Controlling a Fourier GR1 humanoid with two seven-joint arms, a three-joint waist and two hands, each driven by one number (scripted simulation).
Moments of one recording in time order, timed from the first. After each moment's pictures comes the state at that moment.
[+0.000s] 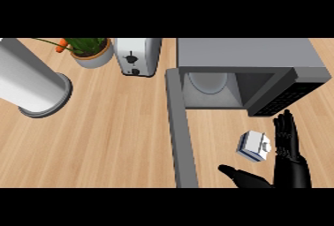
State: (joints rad) left arm 0.44 0.03 0.39 -2.36 0.36 -0.28 0.10; right arm 0.26 -0.02 0.18 -1.89 0.19 -0.37 -0.15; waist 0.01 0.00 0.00
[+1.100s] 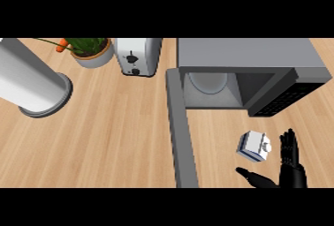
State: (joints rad) left arm 0.47 0.02 0.49 -2.34 0.44 -0.37 0.10; right arm 0.19 -0.06 -0.09 -1.32 -0.02 -0.24 -0.59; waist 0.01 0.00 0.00
